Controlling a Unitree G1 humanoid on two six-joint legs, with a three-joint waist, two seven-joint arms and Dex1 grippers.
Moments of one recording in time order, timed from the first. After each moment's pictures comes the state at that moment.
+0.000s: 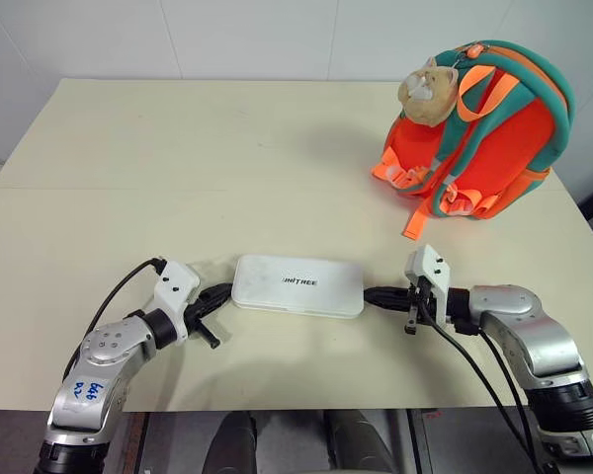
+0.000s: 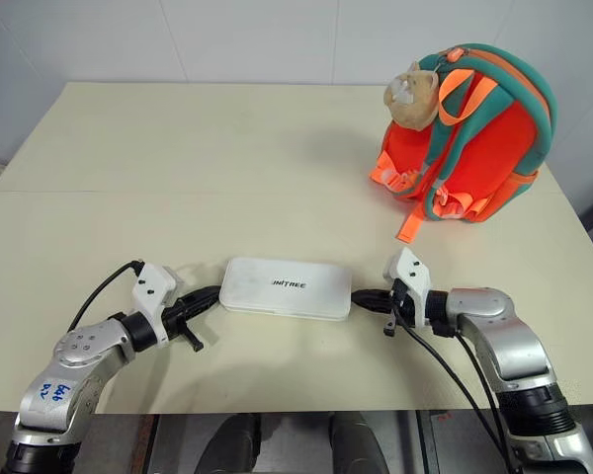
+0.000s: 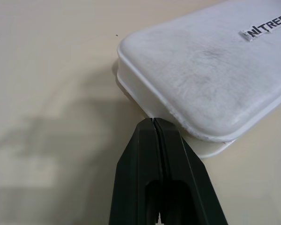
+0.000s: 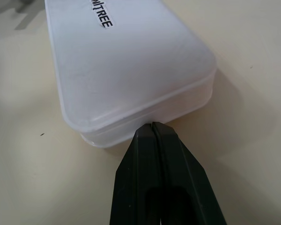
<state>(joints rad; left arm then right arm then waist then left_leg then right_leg) 0.00 0.52 0.11 -0.39 -0.31 0.51 -0.58 -0.27 -0.65 0.03 -0.16 0.35 0.51 1.04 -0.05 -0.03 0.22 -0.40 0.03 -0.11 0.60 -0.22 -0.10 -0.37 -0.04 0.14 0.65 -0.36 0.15</state>
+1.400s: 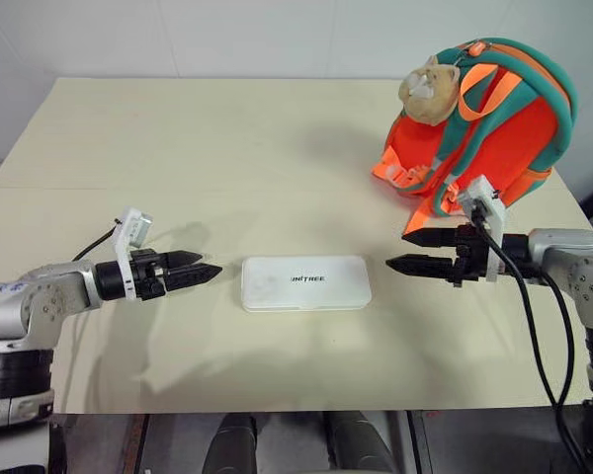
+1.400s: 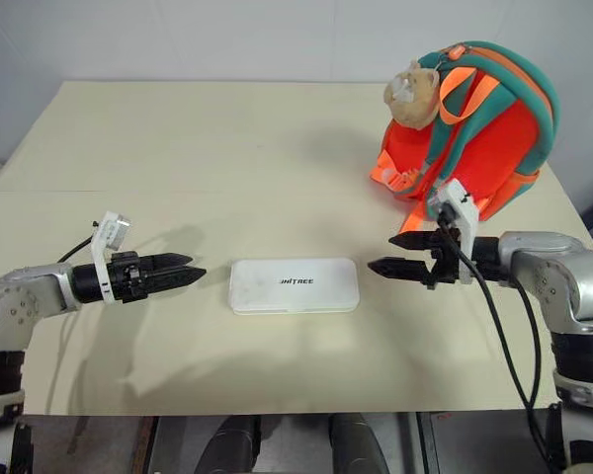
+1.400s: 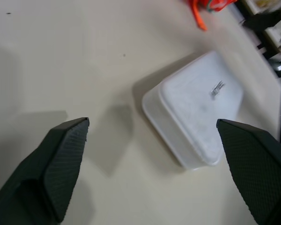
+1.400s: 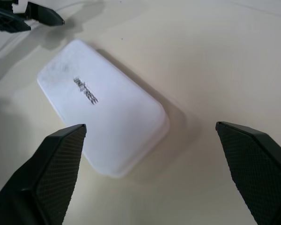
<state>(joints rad) -0.47 0.79 0.21 0.05 -0.71 1.11 -0.91 -0.58 -0.83 -0.11 -0.18 0.68 1.16 0.95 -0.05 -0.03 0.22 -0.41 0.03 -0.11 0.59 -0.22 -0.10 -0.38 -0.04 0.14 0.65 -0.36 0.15</state>
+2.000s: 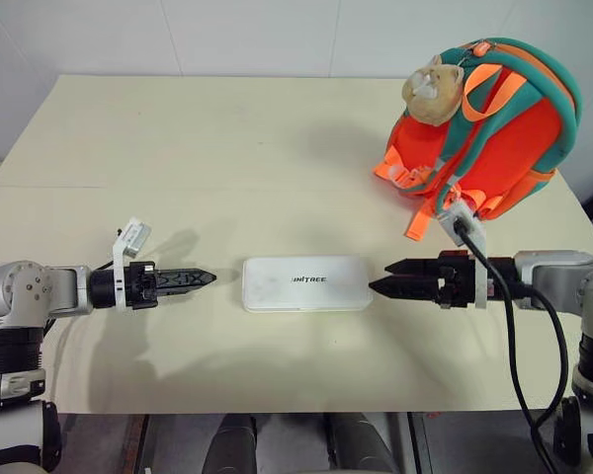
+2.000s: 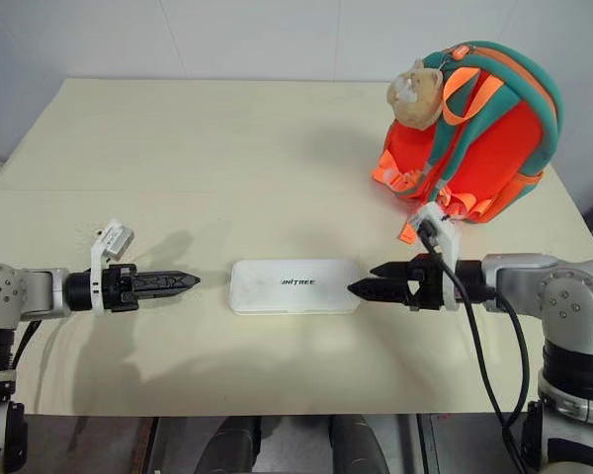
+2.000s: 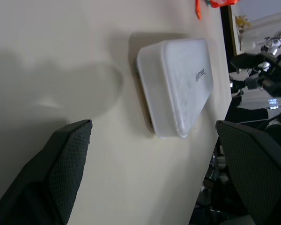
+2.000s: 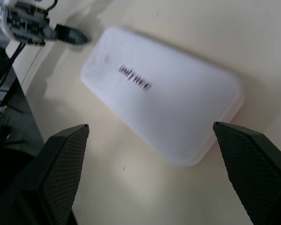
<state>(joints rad) -0.52 0.83 0.22 0.17 -0.79 1.49 -0.91 -0.51 -0.71 -0.26 -0.36 0.93 1.55 0.70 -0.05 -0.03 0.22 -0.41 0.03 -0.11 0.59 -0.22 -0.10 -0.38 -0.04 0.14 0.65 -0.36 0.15</state>
